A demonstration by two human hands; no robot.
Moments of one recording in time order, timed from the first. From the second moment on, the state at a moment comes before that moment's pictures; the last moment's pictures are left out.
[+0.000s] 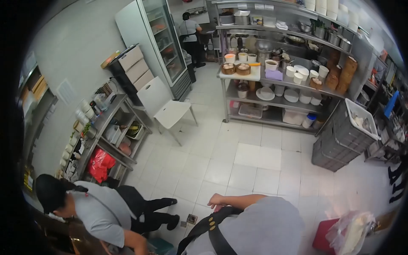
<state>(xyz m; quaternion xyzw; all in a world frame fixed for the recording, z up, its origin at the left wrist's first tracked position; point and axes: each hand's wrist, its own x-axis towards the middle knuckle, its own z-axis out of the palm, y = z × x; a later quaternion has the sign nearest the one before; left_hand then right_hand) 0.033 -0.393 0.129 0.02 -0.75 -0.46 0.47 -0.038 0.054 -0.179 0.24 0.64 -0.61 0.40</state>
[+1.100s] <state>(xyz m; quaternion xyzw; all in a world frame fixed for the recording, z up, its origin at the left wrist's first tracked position) -0.559 0.689 0.126 -0.38 -0.63 -0.63 -0.24 0.011 0.622 -0.113 0.40 0.51 -0.75 -0.05</state>
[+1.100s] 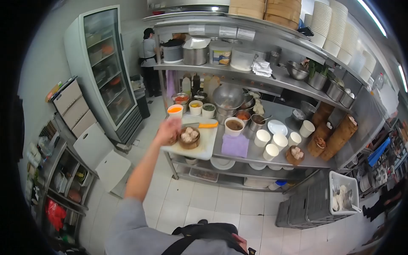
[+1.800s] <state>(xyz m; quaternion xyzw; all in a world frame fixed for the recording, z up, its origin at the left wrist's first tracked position) -0.684 0.962 0.411 -0.21 -0.55 -0.81 -0.05 -0.384 1.136 0.366 -0.01 0.49 -0.77 -0.40</state>
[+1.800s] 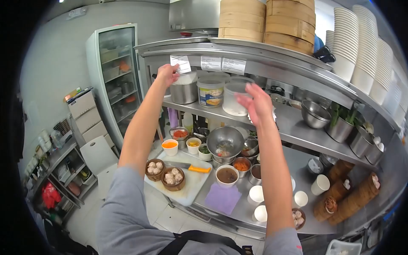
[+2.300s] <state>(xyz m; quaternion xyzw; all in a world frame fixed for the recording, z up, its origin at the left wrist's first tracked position) -0.636 0.960 0.379 -0.39 -0.42 -0.82 -0.08 -0.398 1.178 0.370 0.03 0.49 -0.65 -0.58</state>
